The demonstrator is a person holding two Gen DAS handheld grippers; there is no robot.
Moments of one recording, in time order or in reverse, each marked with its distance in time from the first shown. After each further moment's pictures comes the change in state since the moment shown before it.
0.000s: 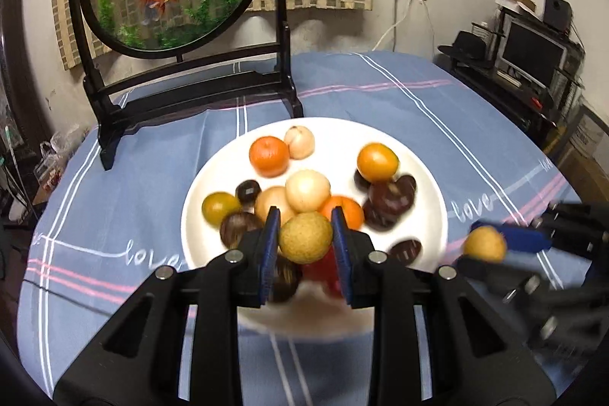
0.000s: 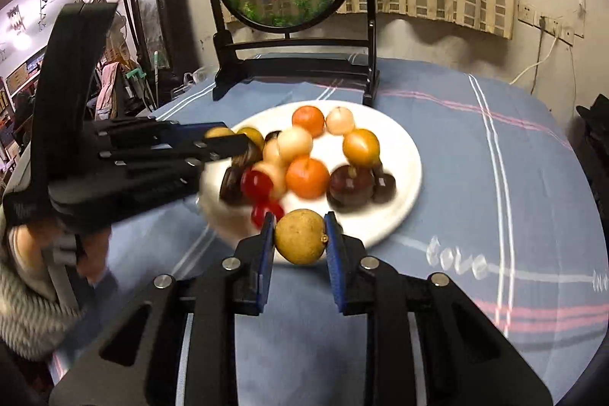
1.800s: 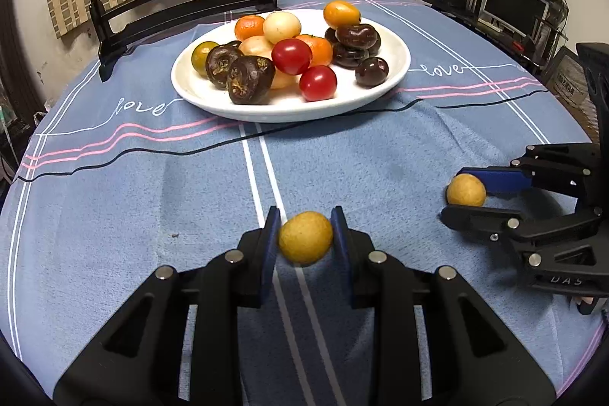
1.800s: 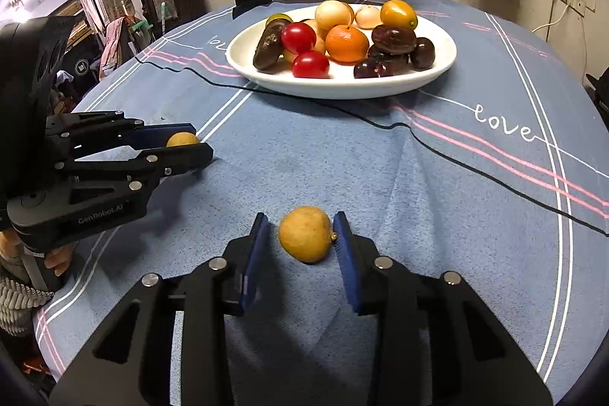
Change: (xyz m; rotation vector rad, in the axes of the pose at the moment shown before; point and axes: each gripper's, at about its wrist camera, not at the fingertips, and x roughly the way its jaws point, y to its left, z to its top) left arm -0.042 -0.012 -0.134 0.057 0.135 -0.036; right arm -0.001 0.033 -0.100 -0.010 0.168 0.015
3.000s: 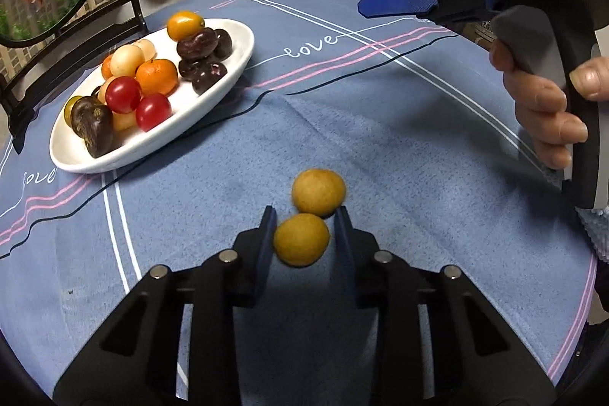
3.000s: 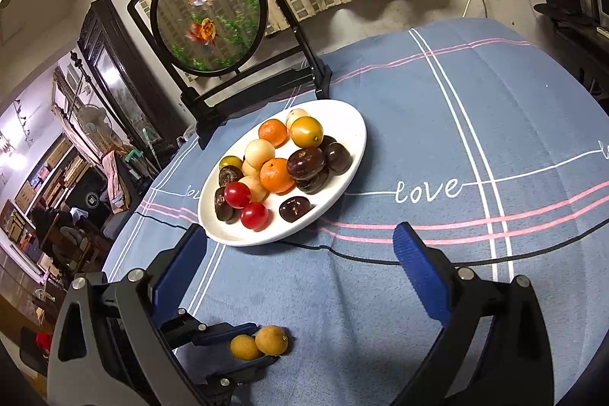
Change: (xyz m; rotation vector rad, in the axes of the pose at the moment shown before) left arm 0.006 -0.075 0.001 0.266 0.017 -0.241; right arm -0.059 -0.089 0.044 0.394 -0.263 0.087
